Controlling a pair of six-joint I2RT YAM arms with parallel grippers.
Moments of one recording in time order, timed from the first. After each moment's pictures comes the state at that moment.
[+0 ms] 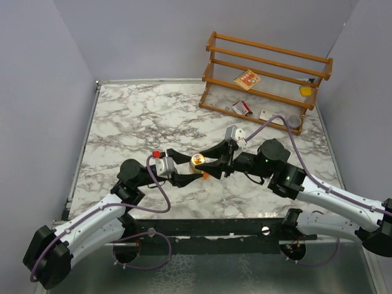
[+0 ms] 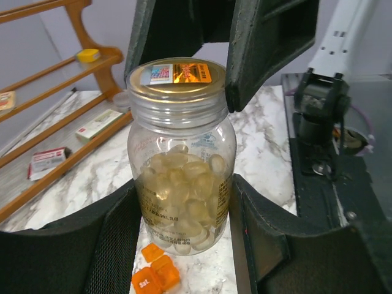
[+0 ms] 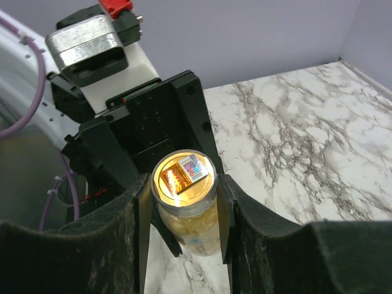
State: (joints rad) left arm -0.69 0.78 0.32 0.68 0.67 -0.01; right arm 1.00 0.98 0.82 0.21 -0.26 0.06
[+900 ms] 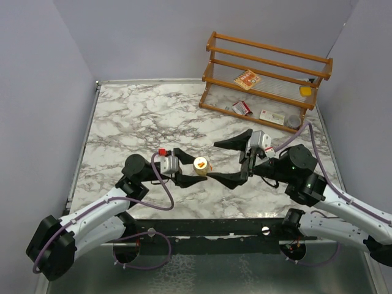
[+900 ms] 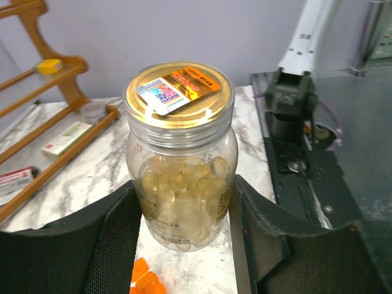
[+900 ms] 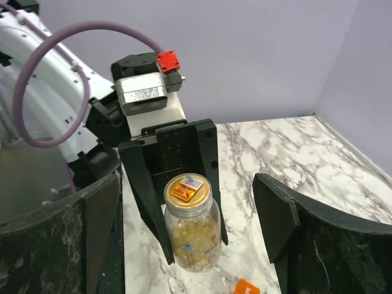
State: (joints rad) left arm -0.69 0.90 0.38 0.75 0.87 -0.05; right arm 1.00 0.80 0.81 0.17 -0.36 -0.04
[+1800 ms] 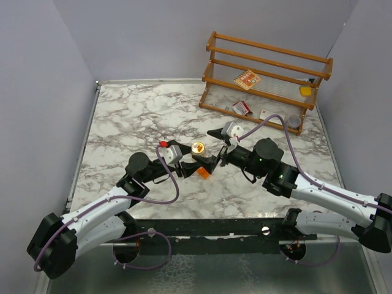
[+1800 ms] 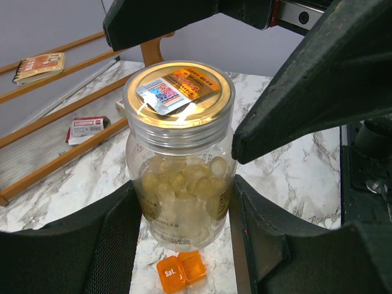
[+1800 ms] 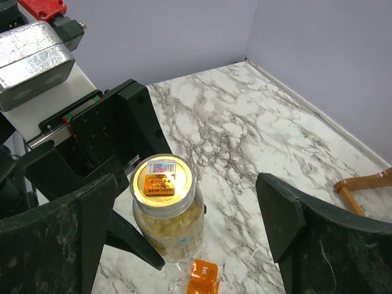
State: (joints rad) left arm -0.69 0.92 0.38 0.67 0.51 0.00; right arm 1.01 1.04 0.81 0.27 -0.03 -0.11
